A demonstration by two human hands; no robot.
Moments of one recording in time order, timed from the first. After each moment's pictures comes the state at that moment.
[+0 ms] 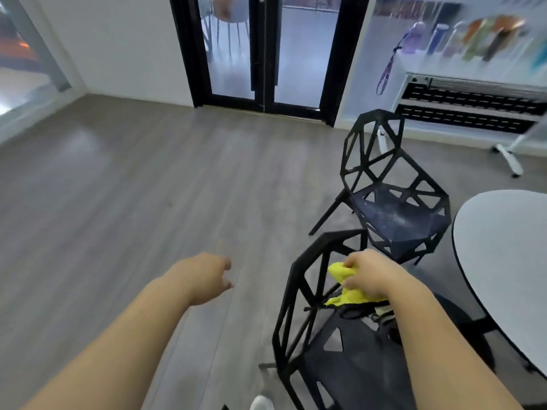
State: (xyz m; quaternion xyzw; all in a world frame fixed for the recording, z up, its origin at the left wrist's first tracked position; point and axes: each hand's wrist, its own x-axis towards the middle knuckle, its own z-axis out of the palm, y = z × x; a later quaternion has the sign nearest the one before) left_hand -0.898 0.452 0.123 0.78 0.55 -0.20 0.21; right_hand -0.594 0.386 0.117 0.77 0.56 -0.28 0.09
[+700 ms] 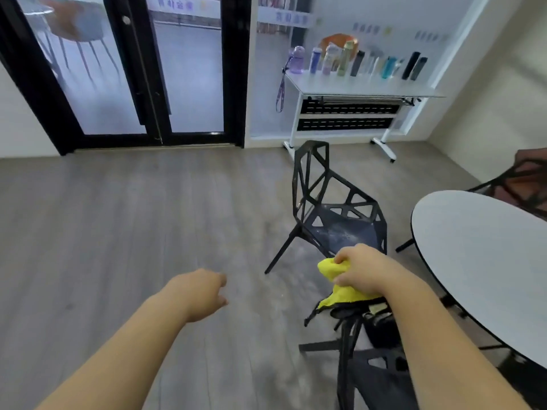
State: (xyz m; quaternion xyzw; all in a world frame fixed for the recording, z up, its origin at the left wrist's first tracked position) left_hand -0.850 0.756 0.137 0.90 0.34 -0.24 0.16; right_hand -0.608 0.582 0.180 0.89 0.40 -0.24 0.03
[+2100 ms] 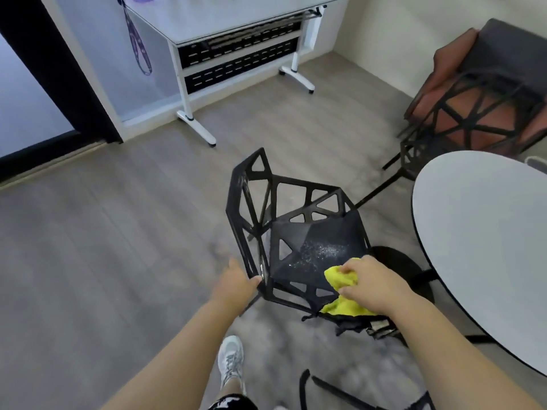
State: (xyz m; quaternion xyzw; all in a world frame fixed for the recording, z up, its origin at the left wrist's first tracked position) left_hand -0.386 1.031 0.008 0.84 0.32 -0.22 0.38; right_hand -0.301 0.796 0.080 0.94 0.12 -0.31 -0.02
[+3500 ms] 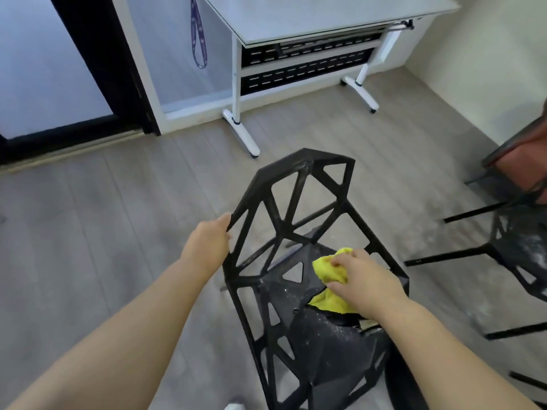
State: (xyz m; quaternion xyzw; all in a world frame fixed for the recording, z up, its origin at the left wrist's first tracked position) left_hand -0.191 1.302 -0.026 0.91 0.29 -0.05 0.30; right_hand -0.094 1.051 0.022 0.93 0.25 -0.26 0.03
